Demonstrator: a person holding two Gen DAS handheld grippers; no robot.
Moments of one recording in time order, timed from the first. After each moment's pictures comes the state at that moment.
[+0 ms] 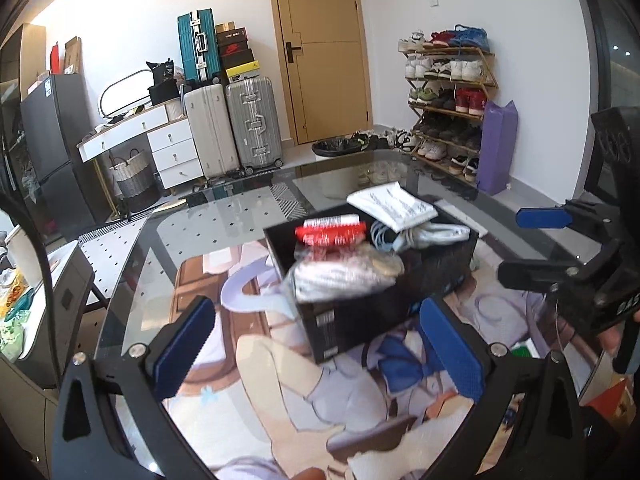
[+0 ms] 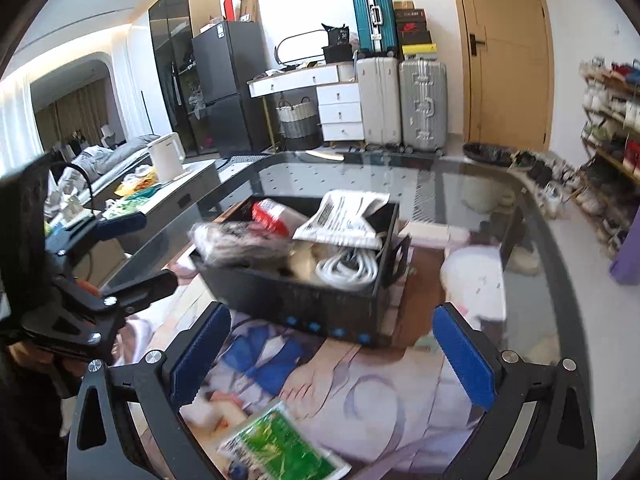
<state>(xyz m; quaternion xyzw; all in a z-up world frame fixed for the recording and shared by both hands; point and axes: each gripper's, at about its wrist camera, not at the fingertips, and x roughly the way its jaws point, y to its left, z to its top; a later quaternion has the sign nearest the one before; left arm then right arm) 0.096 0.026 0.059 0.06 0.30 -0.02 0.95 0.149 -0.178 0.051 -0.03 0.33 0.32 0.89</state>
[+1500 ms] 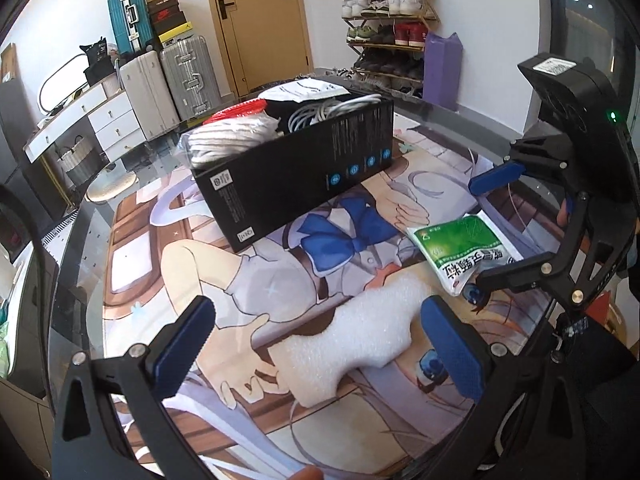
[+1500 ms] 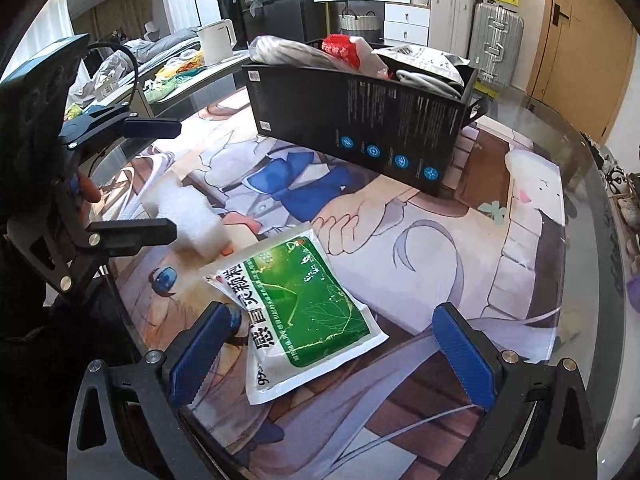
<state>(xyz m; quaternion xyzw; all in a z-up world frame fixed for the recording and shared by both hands) 0.055 -0.007 0.005 0.11 0.39 -0.12 0.91 0.103 -0.171 -0.030 -0.17 0.44 0.39 0.79</state>
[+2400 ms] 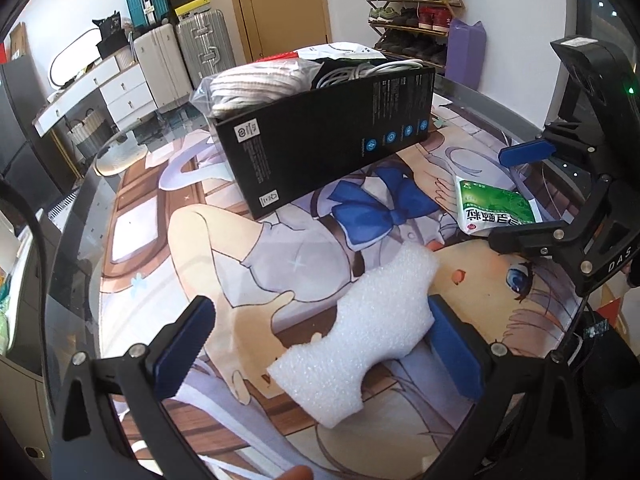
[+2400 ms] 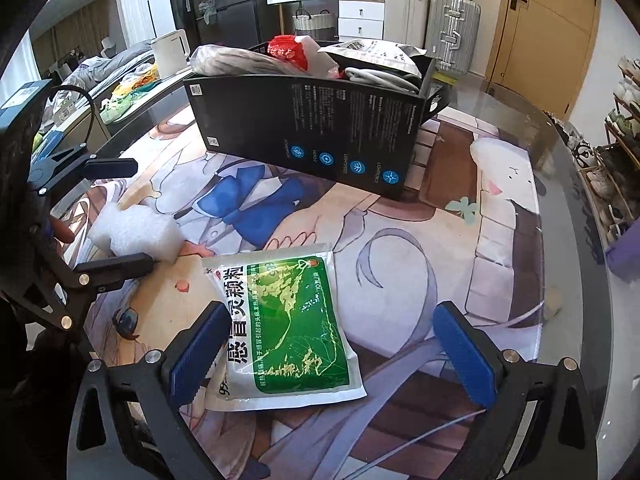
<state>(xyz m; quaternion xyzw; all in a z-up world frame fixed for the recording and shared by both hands) 0.072 0.009 -0.016 0.08 0.43 -0.09 0.89 0.119 -0.166 -0.034 -0.15 0.45 0.31 0.82</state>
